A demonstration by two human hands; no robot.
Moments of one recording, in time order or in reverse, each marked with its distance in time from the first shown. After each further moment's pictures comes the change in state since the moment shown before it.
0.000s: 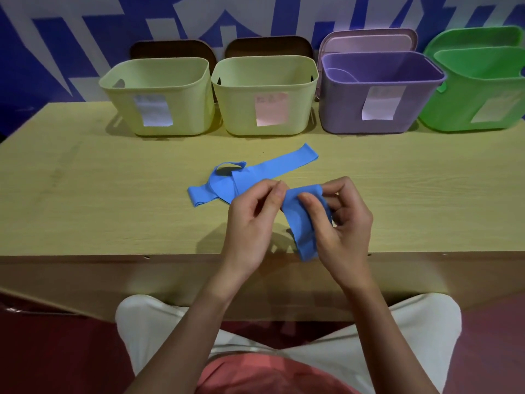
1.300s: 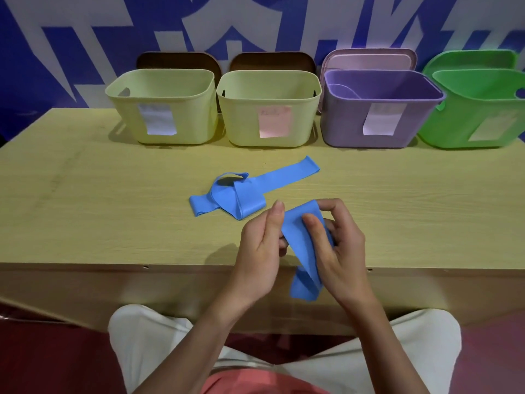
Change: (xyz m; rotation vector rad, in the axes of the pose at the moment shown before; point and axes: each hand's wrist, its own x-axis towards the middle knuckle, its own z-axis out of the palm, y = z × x) left_hand -0.014 -0.002 0.008 -0.146 0.000 -0.197; right_hand -0.006 0.000 -0.001 -0.082 -0.138 0.128
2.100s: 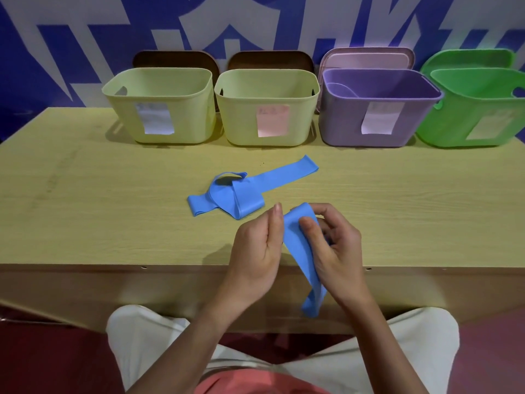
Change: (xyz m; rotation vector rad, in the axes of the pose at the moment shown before) left_hand 0.003 -0.005 -0.008 0.405 0.063 0.289; right_hand 0.000 0.003 0.003 0.133 -0.011 0.067
